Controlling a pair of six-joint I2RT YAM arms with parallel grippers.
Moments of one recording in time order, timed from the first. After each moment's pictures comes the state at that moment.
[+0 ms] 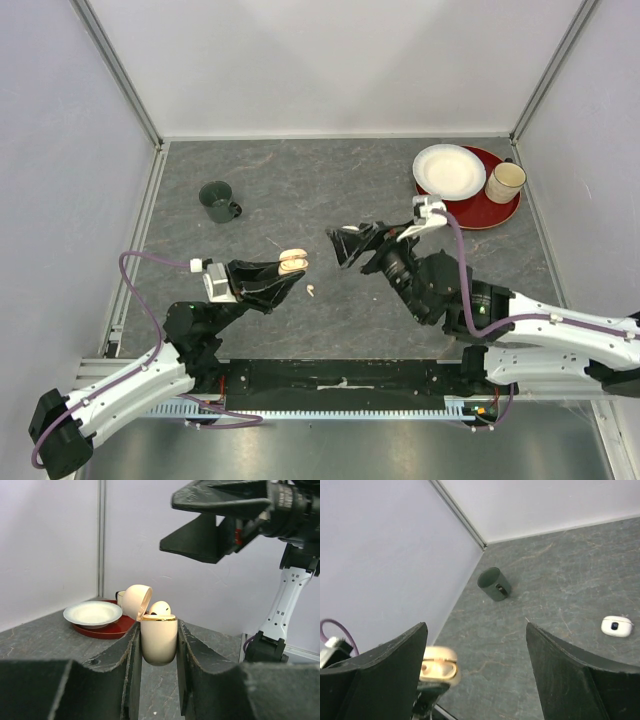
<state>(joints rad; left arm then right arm) -0.83 0.50 0.16 0.87 0.21 -0.25 1.38 0.97 1.01 0.03 0.87 0.53</state>
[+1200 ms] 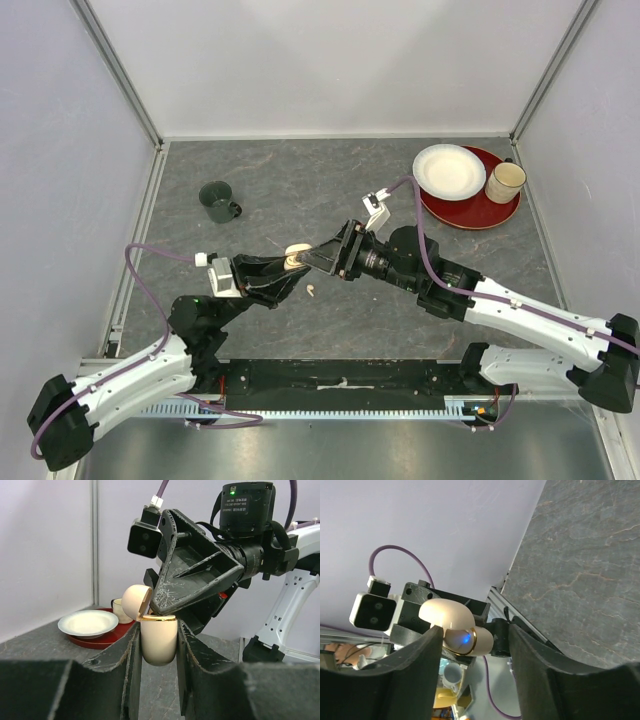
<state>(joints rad) -0.83 0.63 0.20 1.01 0.24 -0.25 1.04 1.09 0.93 0.04 -0.03 1.09</state>
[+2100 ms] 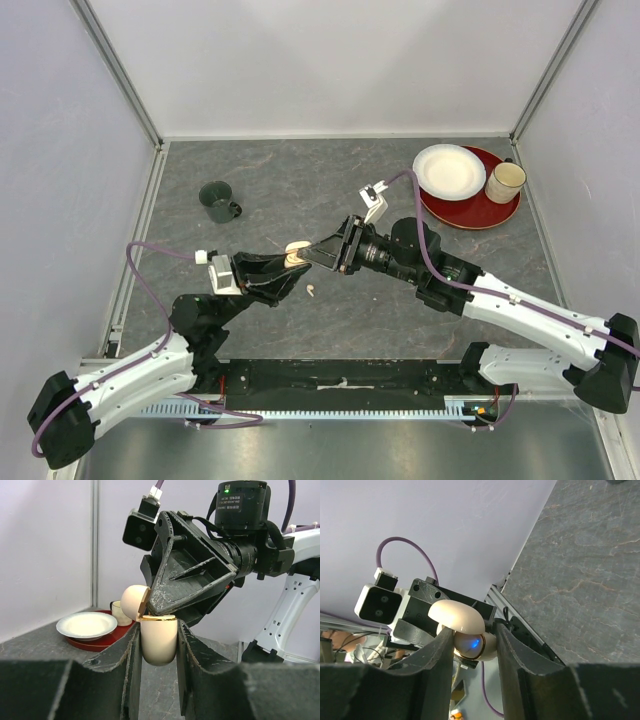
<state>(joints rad) -0.82 0.67 0.20 1.04 0.25 -0.27 0.99 1.11 0.95 0.08 -0.13 1.04</state>
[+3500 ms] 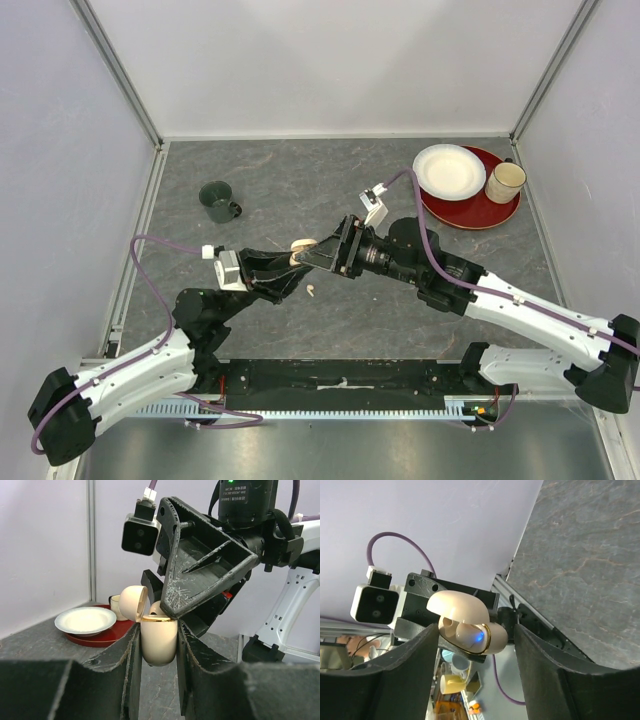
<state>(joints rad) -0.83 0.69 0.25 0.99 0.26 -0.25 1.01 1.10 0.99 -0.04 -0.12 1.12</state>
